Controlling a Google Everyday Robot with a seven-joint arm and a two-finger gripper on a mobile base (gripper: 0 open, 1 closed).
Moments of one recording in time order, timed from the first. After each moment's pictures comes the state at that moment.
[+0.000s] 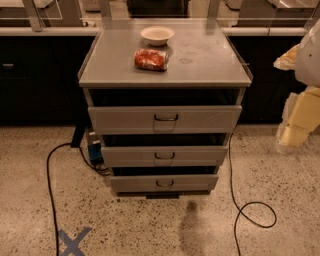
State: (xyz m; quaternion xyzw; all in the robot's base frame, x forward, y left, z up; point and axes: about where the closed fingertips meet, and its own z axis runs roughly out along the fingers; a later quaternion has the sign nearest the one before) arm 0.438 -0.217 0.976 -0.60 0.78 -0.03 0.16
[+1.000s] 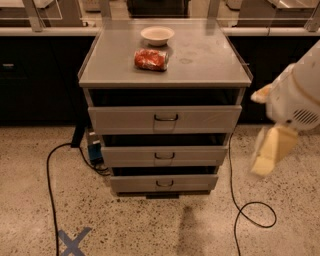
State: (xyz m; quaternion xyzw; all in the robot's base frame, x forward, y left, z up) arm 0.435 -0.194 0.907 -0.60 0.78 0.01 0.16
